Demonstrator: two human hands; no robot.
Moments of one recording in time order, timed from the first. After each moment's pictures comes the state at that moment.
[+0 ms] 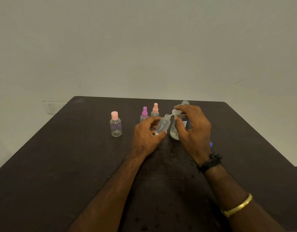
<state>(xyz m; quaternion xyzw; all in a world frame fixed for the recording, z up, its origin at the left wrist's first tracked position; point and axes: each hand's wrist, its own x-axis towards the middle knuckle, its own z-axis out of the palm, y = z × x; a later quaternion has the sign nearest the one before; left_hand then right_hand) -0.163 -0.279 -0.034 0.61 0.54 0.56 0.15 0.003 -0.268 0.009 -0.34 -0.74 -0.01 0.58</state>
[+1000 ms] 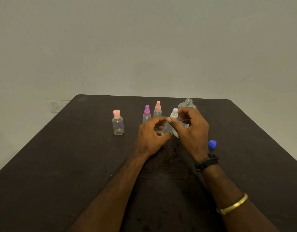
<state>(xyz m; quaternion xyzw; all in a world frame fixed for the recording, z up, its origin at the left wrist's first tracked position) -0.158 -0.282 -0.035 0.63 0.50 0.57 0.19 -0.005 -0.260 -0.008 -0.39 -0.72 0.11 0.57</state>
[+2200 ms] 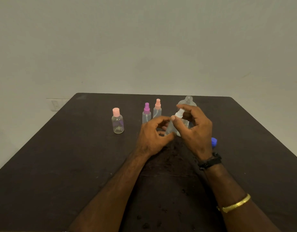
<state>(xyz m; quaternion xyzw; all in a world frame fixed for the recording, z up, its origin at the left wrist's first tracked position) -0.153 -0.287 -0.034 0.65 0.48 0.55 0.21 0.003 -0.262 -0.008 -0.35 -0.72 0.14 0.59</state>
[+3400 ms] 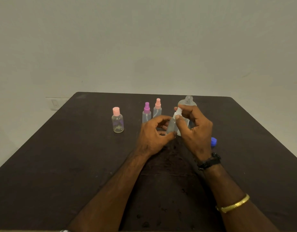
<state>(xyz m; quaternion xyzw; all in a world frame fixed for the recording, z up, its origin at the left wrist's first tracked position) -0.151 -0.286 -0.034 0.63 0.48 0.56 0.22 0.000 -0.267 -0.008 -0.35 -0.70 0.15 0.60</state>
